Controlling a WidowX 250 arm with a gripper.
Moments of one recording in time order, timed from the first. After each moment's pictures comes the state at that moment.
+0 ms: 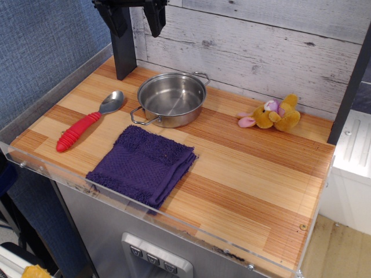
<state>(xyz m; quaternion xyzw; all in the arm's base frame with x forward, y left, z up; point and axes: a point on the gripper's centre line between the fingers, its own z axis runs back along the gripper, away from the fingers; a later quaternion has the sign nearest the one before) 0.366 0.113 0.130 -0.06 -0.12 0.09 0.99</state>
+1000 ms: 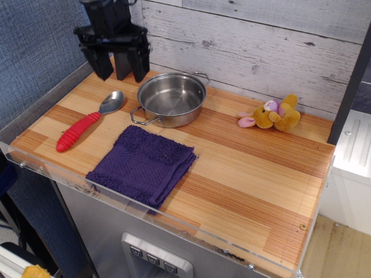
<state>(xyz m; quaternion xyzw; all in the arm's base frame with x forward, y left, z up) 0.320 0.120 0.082 -0.06 -0.07 0.06 0.99</state>
